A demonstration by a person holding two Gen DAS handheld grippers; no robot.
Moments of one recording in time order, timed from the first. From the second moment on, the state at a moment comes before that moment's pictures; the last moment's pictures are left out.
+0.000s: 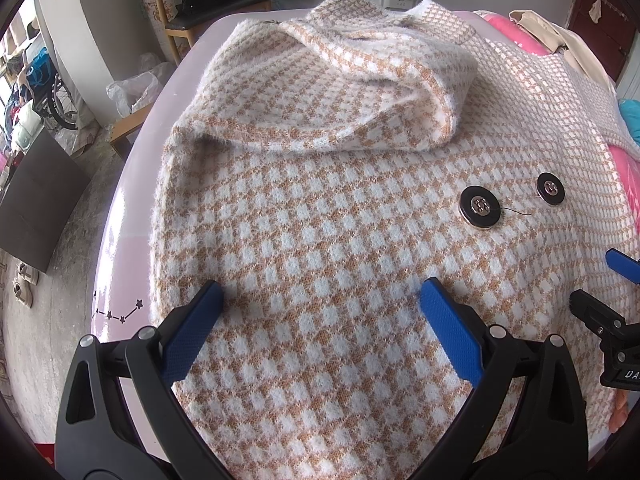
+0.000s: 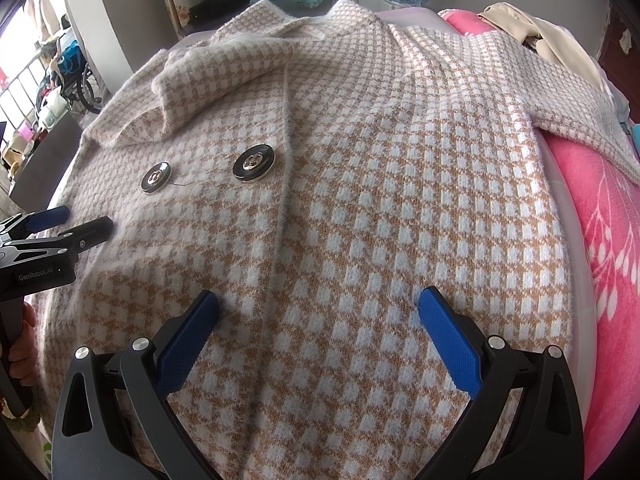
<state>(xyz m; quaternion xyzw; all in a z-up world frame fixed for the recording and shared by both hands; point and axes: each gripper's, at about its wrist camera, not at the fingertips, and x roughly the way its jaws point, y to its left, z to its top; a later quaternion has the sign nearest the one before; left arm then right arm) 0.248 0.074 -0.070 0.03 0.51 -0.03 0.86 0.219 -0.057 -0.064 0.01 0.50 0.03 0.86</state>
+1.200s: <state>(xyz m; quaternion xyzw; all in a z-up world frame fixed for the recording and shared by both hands) 0.303 0.160 -0.058 -0.08 0.47 0.04 0.88 0.507 0.132 0.003 -0.11 0.52 0.20 0.83</state>
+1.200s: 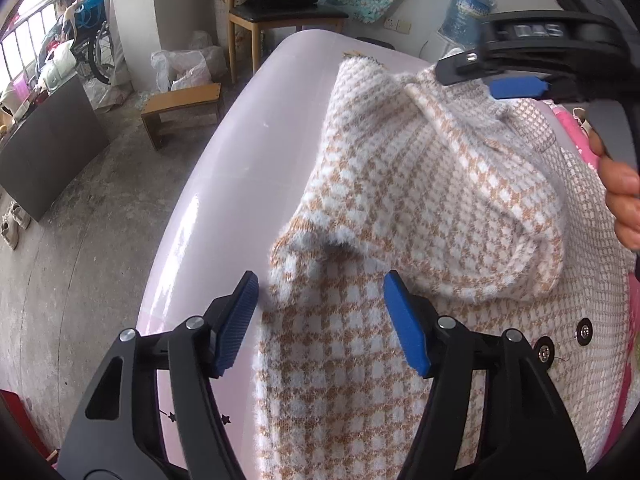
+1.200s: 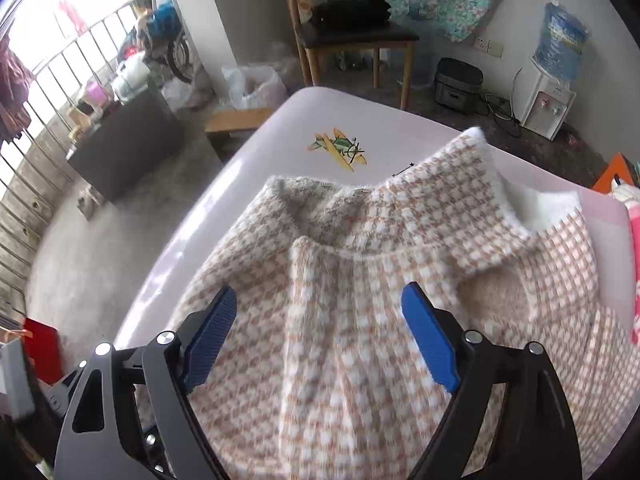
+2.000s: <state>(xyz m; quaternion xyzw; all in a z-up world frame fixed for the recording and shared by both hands) 0.292 0.169 -0.058 -0.07 0.47 0.04 0.88 0.263 -0.162 0.033 0.15 0.54 0.16 0.81</state>
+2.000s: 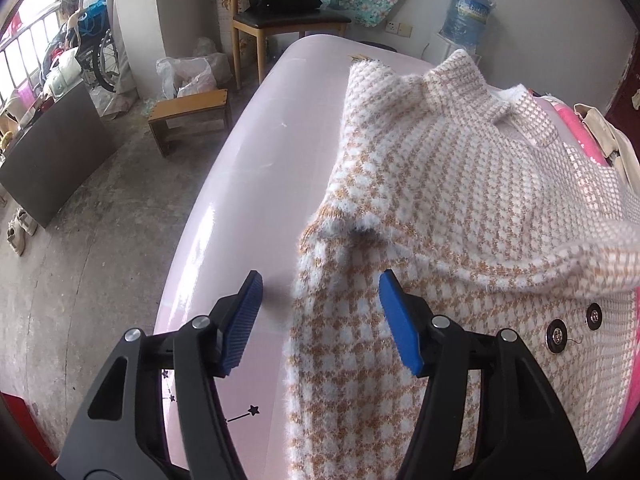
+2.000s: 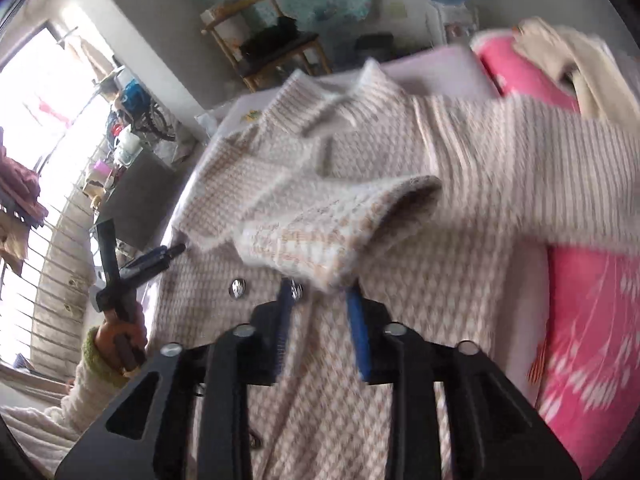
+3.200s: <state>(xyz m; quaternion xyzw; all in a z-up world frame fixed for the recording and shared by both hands) 0.284 0.167 -0.061 -0.05 0.44 0.04 0.89 0.352 -0.205 -0.062 0.31 0.59 0.10 0.74</state>
